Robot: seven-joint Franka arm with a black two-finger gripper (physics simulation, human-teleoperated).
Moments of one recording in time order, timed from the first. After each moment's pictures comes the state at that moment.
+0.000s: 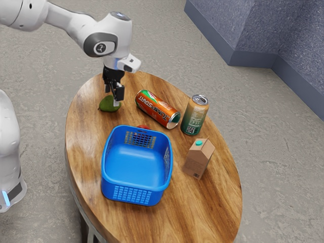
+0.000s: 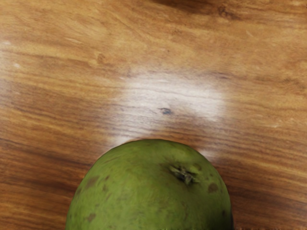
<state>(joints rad) 0.24 -0.49 0.16 -2.51 0.08 2.07 0.13</state>
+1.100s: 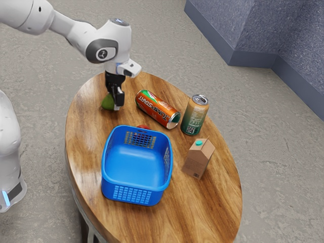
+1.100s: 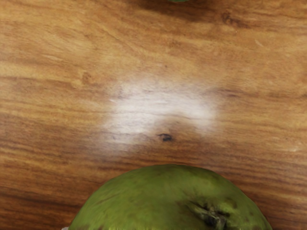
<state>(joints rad) 0.26 -0.43 0.15 -2.52 0.03 2.16 0.21</state>
